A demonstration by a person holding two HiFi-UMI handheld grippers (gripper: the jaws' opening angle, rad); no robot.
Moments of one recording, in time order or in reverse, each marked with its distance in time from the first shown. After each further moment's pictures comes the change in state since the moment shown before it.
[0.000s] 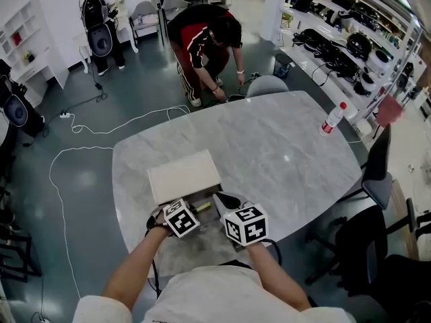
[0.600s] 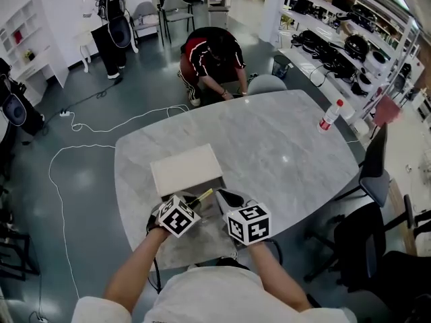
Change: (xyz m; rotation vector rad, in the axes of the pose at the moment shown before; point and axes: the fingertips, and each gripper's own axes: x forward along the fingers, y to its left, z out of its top) left arm -0.051 -0.001 0.018 -0.114 -0.211 0.108; right arm -0.024 0.021 0.000 -0.002 -0.038 -0.030
